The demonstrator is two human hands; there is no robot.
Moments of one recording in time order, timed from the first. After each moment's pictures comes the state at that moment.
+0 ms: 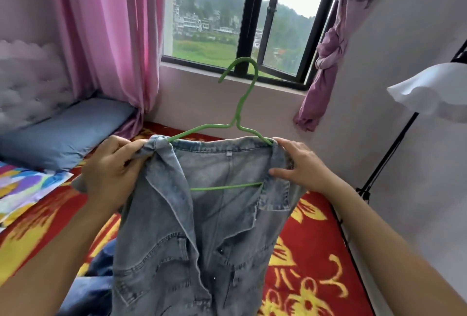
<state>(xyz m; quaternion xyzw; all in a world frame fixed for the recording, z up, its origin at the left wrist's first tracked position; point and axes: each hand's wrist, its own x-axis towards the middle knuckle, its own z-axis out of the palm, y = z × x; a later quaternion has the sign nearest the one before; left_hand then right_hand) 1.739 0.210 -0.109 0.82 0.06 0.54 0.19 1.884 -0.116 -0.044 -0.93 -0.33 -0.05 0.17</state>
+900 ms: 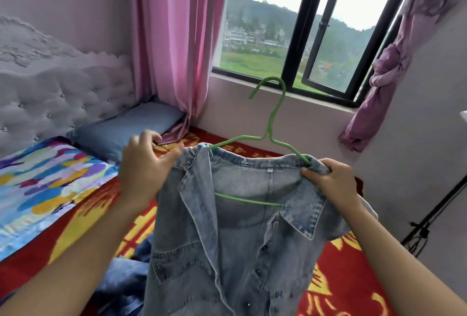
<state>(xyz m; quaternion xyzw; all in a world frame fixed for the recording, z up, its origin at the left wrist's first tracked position) 1.702 0.230 -0.085 0.81 0.31 0.43 0.24 1.886 -0.068 -0.069 -0.86 -0.23 -0.15 0.43</state>
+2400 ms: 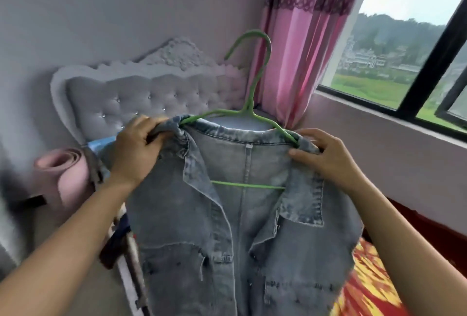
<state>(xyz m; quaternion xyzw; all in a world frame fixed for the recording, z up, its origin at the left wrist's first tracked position) 1.496 0.161 -0.055 0.76 0.34 0.55 0.05 1.772 -0.003 -0.010 -0.67 -0.57 0.08 0.47</state>
